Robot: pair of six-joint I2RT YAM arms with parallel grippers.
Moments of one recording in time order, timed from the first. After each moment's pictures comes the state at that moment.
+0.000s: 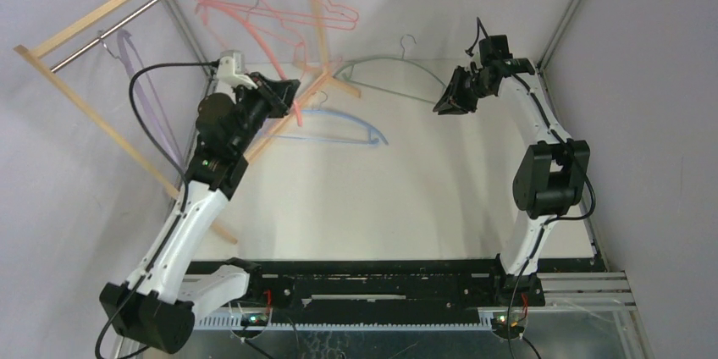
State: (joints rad) left arm -0.29 0.99 1.03 0.02 0.06 -0.47; right arm 0.08 1.87 1.75 -0.92 -0.51 0.45
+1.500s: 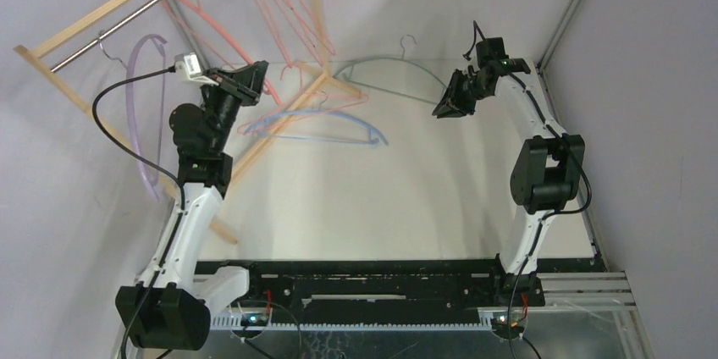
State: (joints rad) left arm -0.04 1.03 0.93 0.42 0.26 -0.67; right arm 0.08 1.92 1.76 -0.94 -0.51 0.45
